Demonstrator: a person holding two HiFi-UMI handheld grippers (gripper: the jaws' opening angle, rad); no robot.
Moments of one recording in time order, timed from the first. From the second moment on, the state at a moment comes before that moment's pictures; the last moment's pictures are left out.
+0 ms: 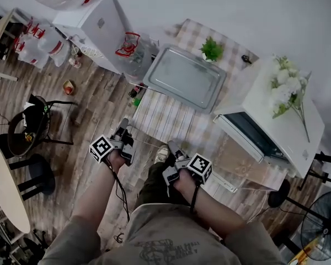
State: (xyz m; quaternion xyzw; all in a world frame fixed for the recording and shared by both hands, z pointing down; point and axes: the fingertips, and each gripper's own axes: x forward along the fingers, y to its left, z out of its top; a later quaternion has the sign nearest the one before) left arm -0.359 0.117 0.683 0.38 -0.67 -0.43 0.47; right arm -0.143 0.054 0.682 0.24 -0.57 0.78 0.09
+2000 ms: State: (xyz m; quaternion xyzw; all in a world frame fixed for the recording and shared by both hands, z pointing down) left arm -0.237 0.069 0.460 0.64 -0.67 -0.16 0.33; right arm -0.128 0.027 0.484 0.10 -0.88 0.44 0.12
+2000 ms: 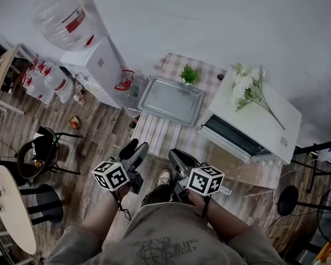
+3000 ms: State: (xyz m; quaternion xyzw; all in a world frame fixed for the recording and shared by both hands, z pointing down) left arm -0.076 -0.059 0.239 0.83 -0.56 0.05 -0.04; right arm 0.052 -0.076 0.251 0.35 -0.94 0.04 0.02
